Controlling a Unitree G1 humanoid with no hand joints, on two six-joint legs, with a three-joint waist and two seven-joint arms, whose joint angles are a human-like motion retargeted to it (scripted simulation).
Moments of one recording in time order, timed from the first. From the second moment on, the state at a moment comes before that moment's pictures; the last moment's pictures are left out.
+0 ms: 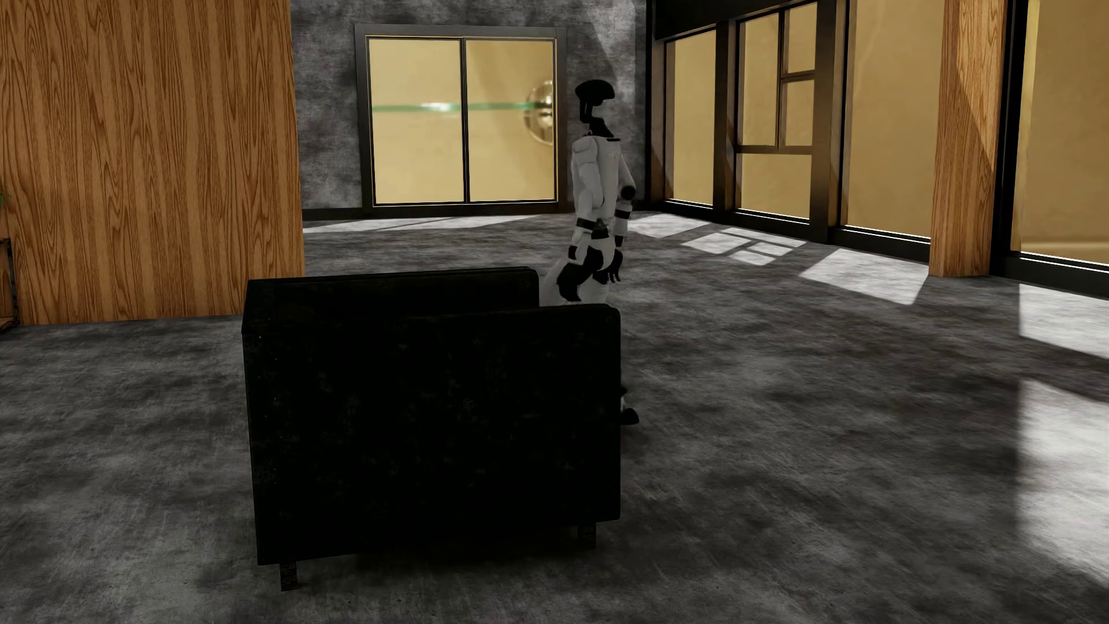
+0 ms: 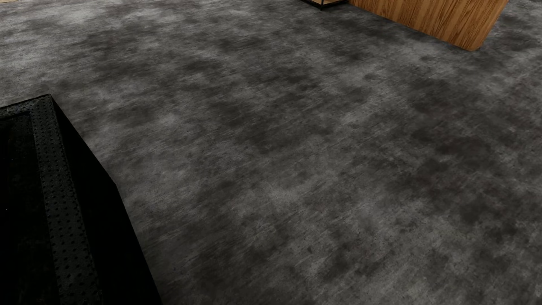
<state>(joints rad) -0.51 -0.19 0.17 0.08 0.01 0.05 0.00 0.00 -0.03 1.49 0.49 0.32 0.34 -0.22 -0.18 0.40 -0.42 0.00 0.00 -0.41 0.63 0.96 0.87 0.00 0.00 0.00 0.00 0.00 0.00</state>
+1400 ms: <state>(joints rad) 0.20 -0.53 -0.14 0.04 -0.04 0.00 0.00 0.00 -0.07 0.51 0.46 0.28 0.40 -0.47 0.03 0.42 -0.40 0.00 0.00 -0.49 0.53 0.98 0.91 0.00 0.00 0.00 0.00 0.00 0.00</state>
